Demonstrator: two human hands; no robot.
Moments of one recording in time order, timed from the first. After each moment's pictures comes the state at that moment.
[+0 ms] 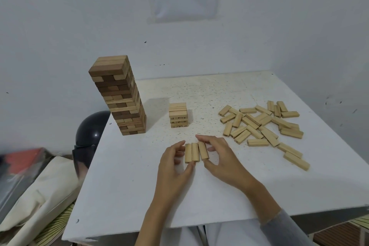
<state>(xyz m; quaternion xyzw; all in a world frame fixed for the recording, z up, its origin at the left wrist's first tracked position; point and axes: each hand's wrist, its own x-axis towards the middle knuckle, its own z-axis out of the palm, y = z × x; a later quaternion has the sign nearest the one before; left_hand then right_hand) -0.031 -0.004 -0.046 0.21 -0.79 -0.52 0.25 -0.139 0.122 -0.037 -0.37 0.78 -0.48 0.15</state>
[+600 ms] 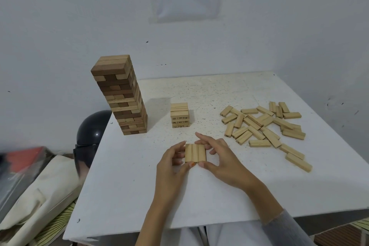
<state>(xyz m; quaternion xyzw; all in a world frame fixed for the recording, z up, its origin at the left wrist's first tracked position) -0.030 -0.009 -0.044 0.21 -0.75 -0.57 0.26 -0.143 0.120 -0.039 -0.39 0.78 -0.46 0.17</state>
